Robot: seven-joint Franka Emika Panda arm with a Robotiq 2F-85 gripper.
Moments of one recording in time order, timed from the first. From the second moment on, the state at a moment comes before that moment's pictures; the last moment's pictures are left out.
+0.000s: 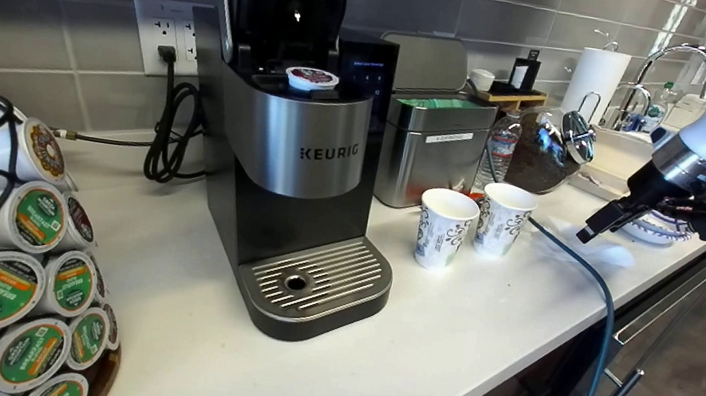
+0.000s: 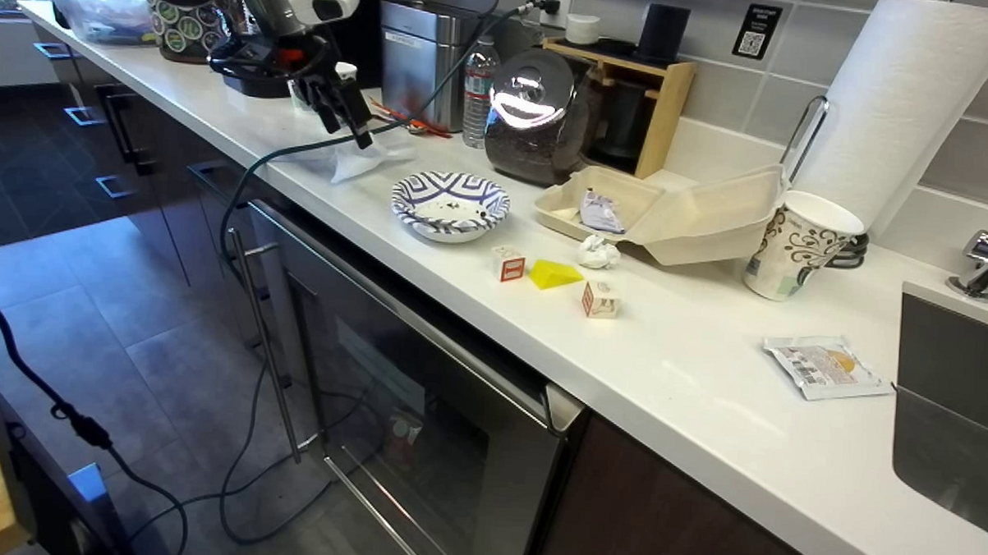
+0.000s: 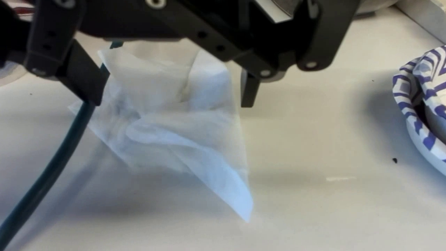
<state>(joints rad) -0.09 0.15 -0.05 -2.43 -0.02 2.96 -0.12</state>
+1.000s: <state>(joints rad) -0.05 0.28 -0.11 -2.32 -0.10 2.96 -0.06</state>
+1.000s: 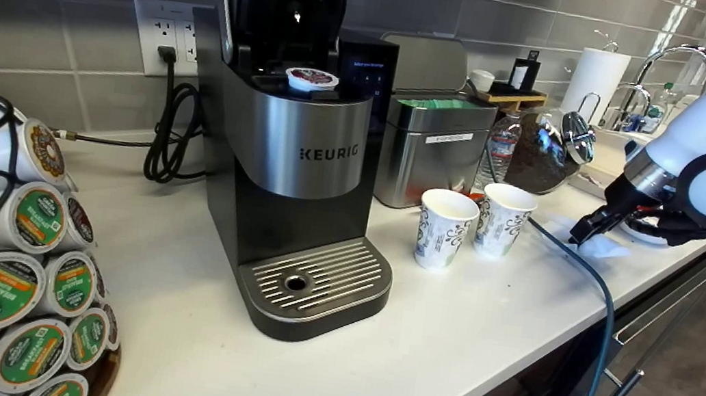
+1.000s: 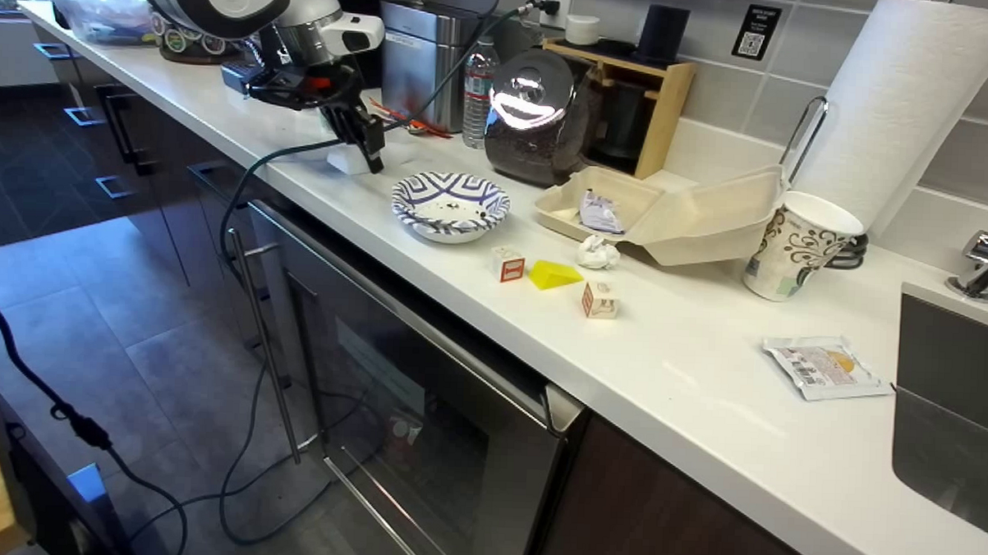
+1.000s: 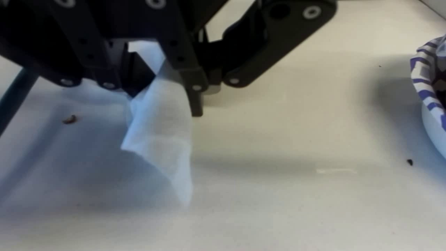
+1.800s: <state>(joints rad) 0.25 0.38 -0.54 -2.22 -0.42 2.84 0.41</state>
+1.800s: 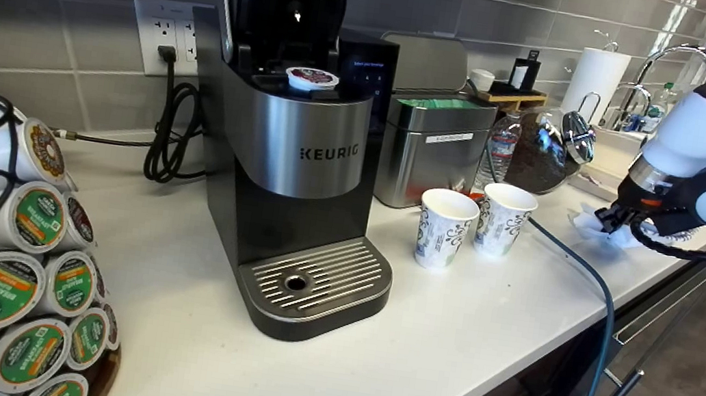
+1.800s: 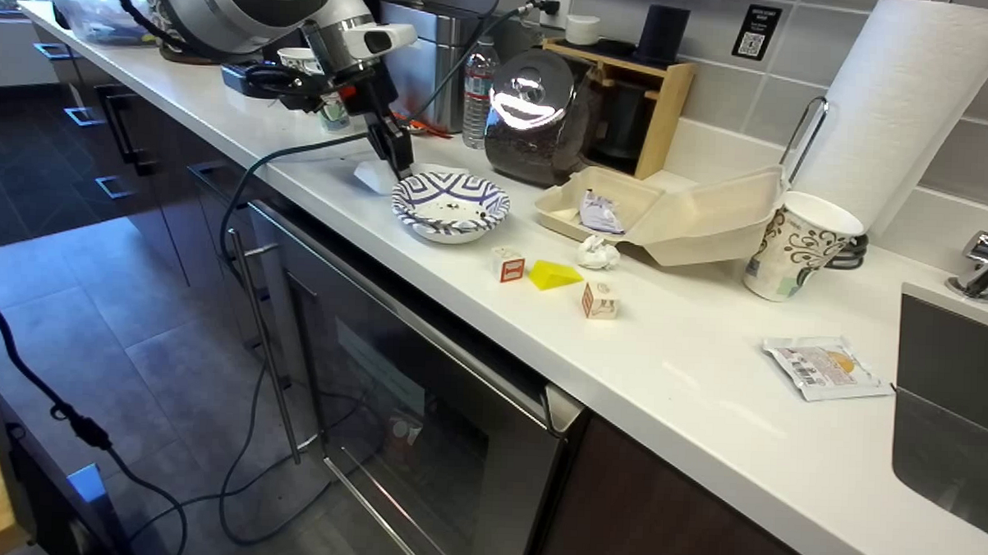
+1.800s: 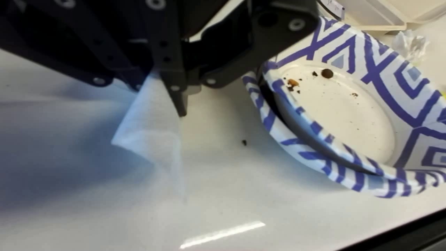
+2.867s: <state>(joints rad) -0.31 0.00 -0.35 -2.30 0.33 2.46 -0.33</state>
